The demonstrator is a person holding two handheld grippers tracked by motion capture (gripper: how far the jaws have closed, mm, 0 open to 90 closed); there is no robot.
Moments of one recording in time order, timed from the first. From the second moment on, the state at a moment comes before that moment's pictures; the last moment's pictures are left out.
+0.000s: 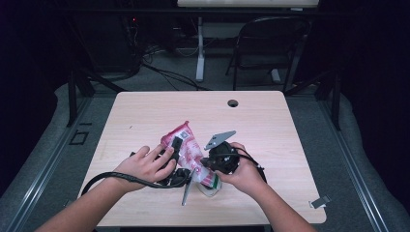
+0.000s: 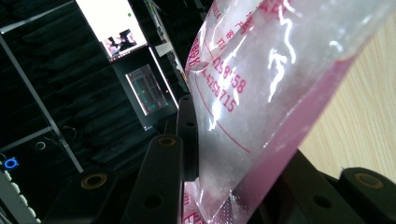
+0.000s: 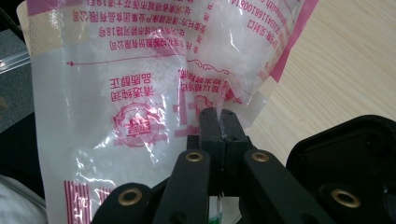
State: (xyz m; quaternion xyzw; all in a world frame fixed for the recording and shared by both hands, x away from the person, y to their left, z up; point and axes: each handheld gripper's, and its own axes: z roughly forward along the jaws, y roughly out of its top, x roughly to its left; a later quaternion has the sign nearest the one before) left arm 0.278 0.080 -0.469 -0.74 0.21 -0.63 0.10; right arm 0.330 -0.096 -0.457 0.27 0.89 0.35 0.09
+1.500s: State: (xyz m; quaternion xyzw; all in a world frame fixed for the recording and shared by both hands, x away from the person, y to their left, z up) left arm 0.274 0.075 -0.464 -0.74 0.21 -0.63 0.09; right arm 0.326 -0.105 -0.460 0.27 0.89 0.35 0.09
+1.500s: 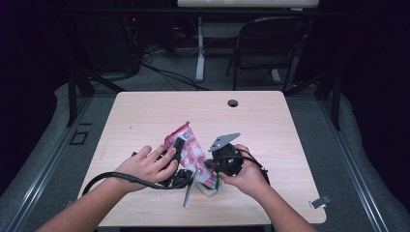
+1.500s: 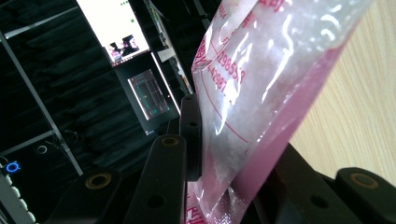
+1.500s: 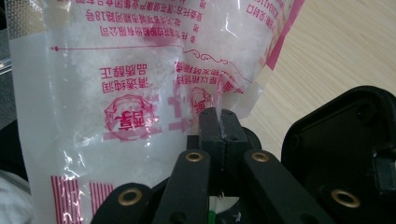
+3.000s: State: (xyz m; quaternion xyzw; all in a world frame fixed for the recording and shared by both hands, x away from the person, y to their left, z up) left arm 0.273 0.079 -0.466 -0.74 0.21 -0.63 0.09; right arm 0.326 -0.099 -0.462 0.27 0.89 0.35 0.09
